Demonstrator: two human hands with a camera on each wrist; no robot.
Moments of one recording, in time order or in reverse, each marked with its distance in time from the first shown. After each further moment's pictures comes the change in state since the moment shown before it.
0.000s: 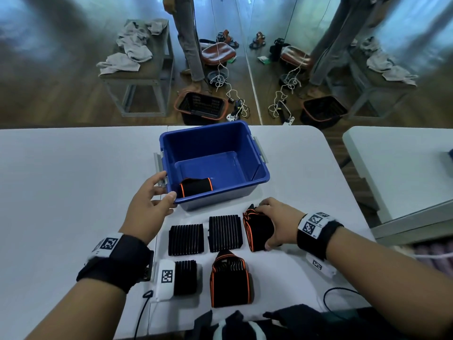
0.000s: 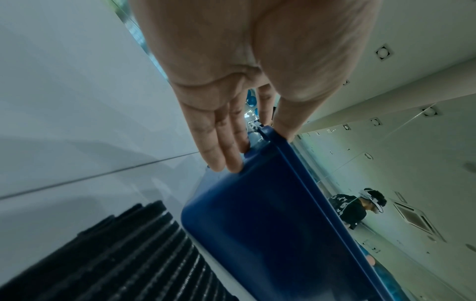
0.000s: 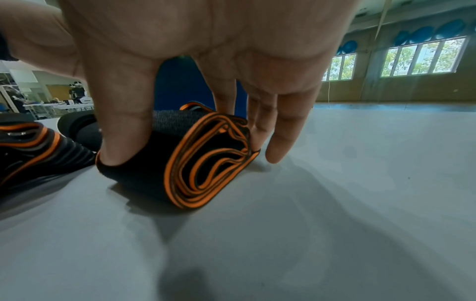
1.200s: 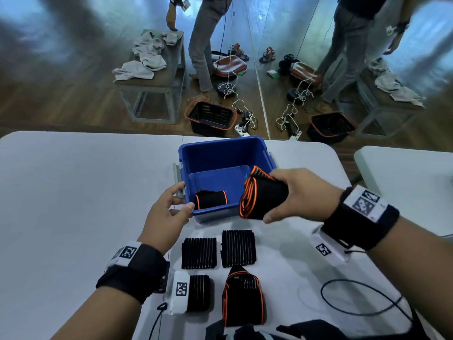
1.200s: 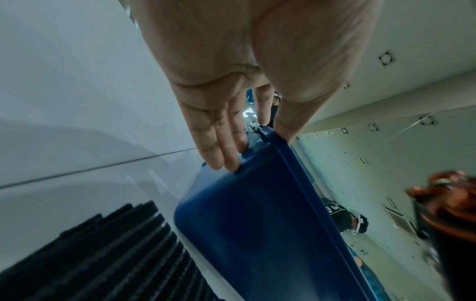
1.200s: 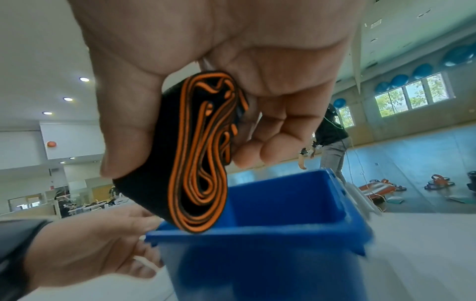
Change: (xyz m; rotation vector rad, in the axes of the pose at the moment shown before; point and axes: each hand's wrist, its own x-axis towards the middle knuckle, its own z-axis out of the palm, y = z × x) left_hand 0.003 -0.002 -0.006 -0.034 -0.015 -0.012; right_hand -0.041 -0.099 -0.129 0.082 0.246 -0.135
